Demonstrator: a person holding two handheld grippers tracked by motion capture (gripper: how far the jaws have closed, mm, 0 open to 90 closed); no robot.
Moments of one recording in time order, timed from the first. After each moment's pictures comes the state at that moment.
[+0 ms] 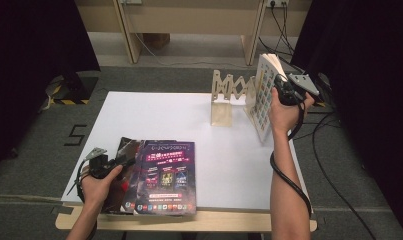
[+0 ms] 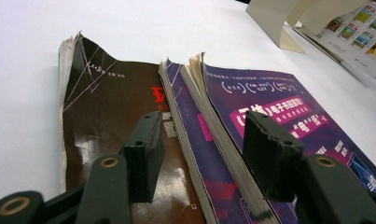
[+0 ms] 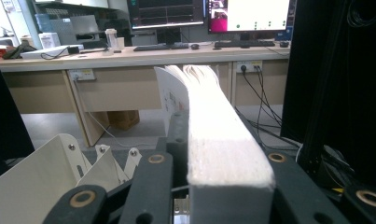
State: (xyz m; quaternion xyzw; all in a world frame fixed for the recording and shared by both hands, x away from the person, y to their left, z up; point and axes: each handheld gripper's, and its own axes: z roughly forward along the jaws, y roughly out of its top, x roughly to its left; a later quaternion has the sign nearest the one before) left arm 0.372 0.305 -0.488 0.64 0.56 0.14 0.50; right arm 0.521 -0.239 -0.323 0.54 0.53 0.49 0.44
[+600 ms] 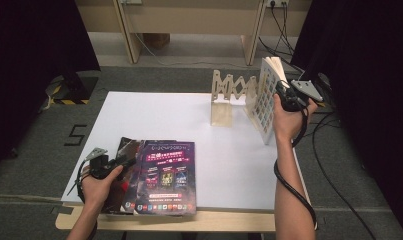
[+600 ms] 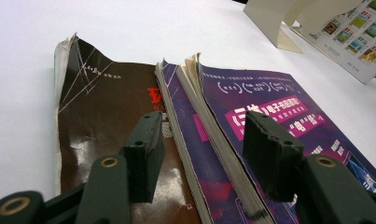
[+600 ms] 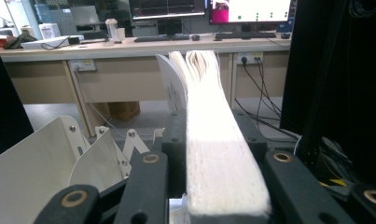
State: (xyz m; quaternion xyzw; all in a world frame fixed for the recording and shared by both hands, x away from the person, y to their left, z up) left arm 0.371 0.303 -0.486 0.64 0.56 0.14 0.50; right arm 0.505 -0.248 -0.329 0.54 0.54 0.48 0.43
